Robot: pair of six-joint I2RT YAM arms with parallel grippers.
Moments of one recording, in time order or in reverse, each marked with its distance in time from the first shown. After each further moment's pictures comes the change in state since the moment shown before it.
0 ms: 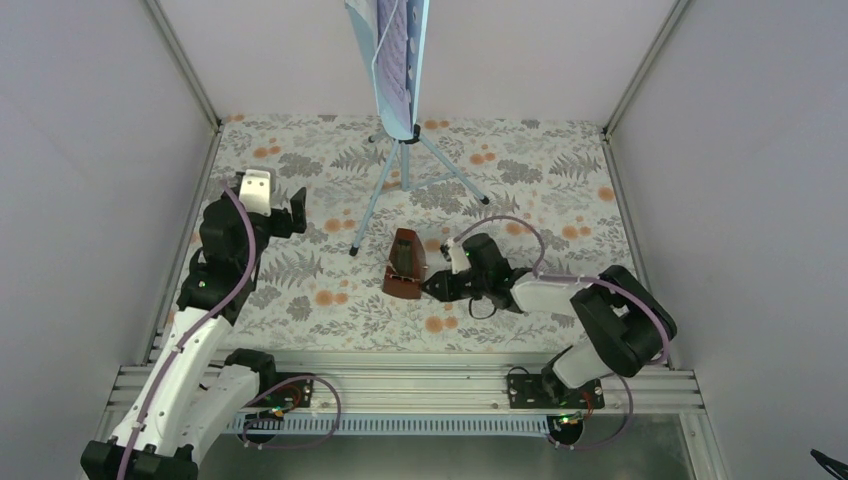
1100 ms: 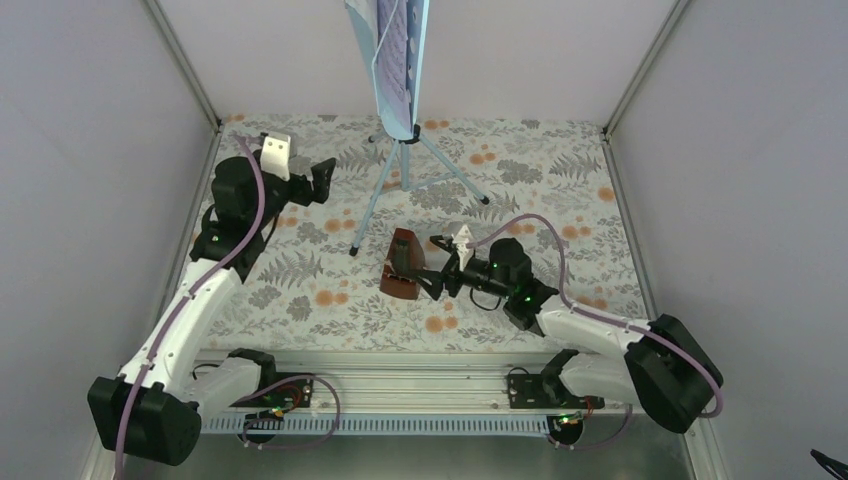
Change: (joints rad) left arm -0.018 0.272 0.196 0.140 0.262 -0.058; right arm 0.091 -0.350 -0.124 0.366 0.071 -0.383
